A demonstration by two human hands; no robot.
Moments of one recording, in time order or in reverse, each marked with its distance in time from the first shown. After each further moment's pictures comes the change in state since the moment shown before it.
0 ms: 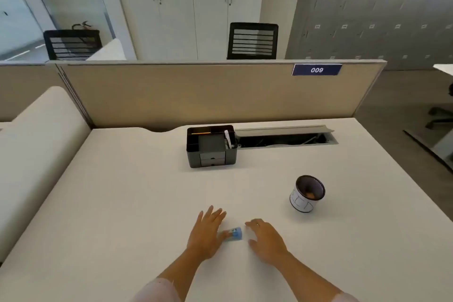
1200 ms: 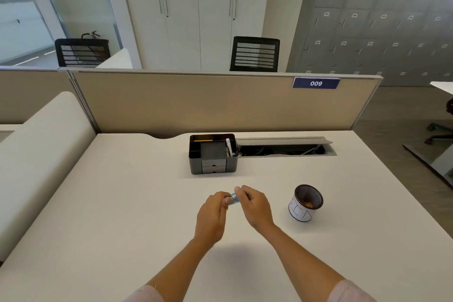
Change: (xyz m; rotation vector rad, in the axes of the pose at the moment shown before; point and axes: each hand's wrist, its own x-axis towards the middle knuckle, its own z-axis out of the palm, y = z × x) left_hand -0.004 0.050 -0.068 -0.544 0.563 0.029; right_hand 0.032 -0.072 -0.081 0.611 0.492 -0.104
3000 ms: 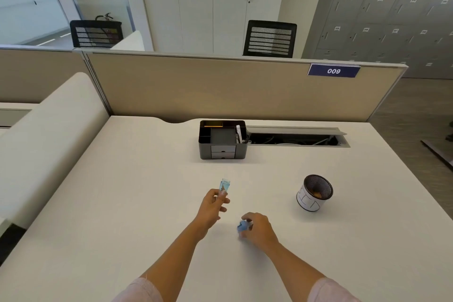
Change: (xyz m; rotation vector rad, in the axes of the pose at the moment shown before) left_hand -0.010 -0.020 -0.012 -0.507 -0.219 -0.632; right_hand -0.053 0.078 0.033 -0.234 -0.368 0.290
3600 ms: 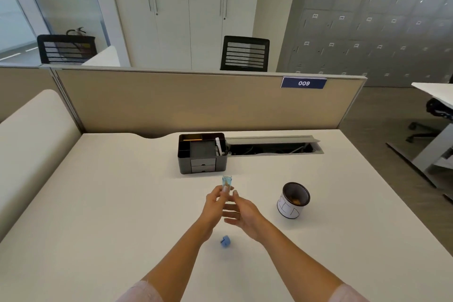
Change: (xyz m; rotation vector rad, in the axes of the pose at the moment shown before) left_hand 0.012 0.041 0.049 -0.029 -0.112 0.142; right_hand -0.004 -0.076 -0.072 0.935 -0.164 0.207
